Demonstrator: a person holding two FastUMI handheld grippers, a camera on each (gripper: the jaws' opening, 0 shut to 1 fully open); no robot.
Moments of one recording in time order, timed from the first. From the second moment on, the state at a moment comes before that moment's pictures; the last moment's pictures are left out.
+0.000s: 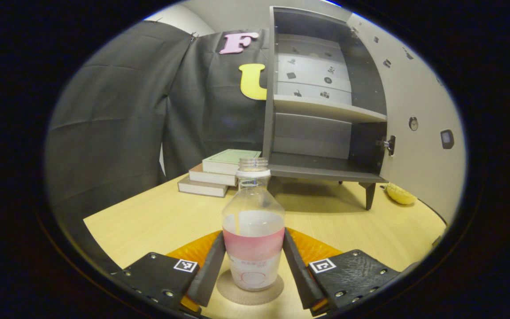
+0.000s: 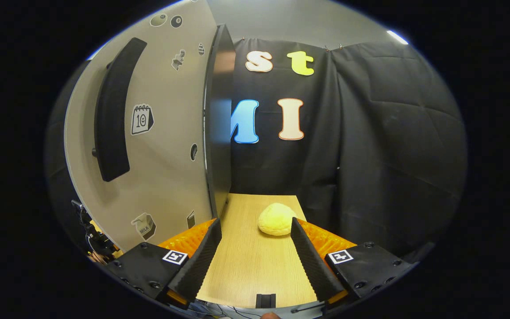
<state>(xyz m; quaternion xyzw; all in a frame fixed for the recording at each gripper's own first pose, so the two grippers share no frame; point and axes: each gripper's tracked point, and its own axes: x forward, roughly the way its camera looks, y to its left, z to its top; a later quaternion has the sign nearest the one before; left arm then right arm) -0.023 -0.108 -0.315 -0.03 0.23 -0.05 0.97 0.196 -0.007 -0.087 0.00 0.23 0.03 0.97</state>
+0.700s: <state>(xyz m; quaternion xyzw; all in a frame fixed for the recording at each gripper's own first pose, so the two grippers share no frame) -0.046 -0.107 -0.316 -0.01 0.26 -0.03 0.96 0.205 -0.001 -0.085 0.02 0.22 0.05 0.97</state>
